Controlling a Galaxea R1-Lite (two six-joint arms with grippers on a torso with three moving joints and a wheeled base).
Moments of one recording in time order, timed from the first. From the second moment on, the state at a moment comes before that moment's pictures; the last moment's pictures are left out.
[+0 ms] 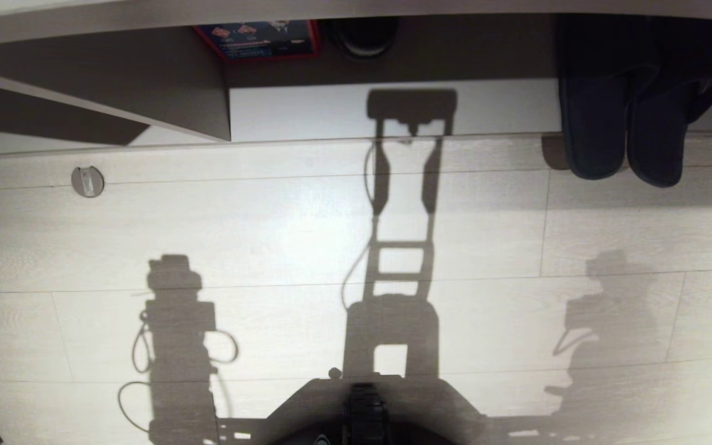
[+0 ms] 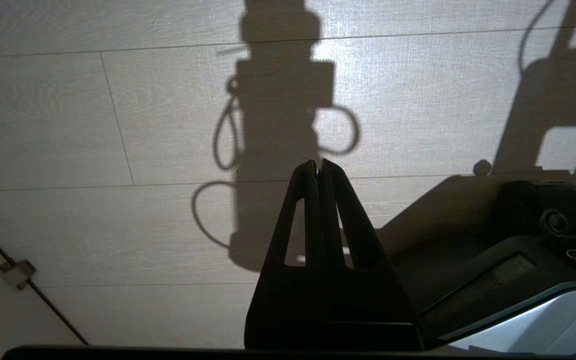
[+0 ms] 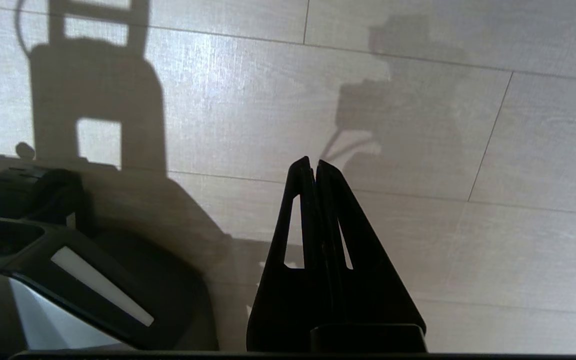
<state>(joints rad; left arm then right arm) 0.00 0.00 0.00 0.00 0.00 -0.01 0.01 0.01 -0.01 0.00 0.01 -0.08</state>
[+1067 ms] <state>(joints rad) 0.00 0.00 0.00 0.00 0.00 -0.01 -0.06 0.84 -0.19 -0.71 -0.10 -0.09</state>
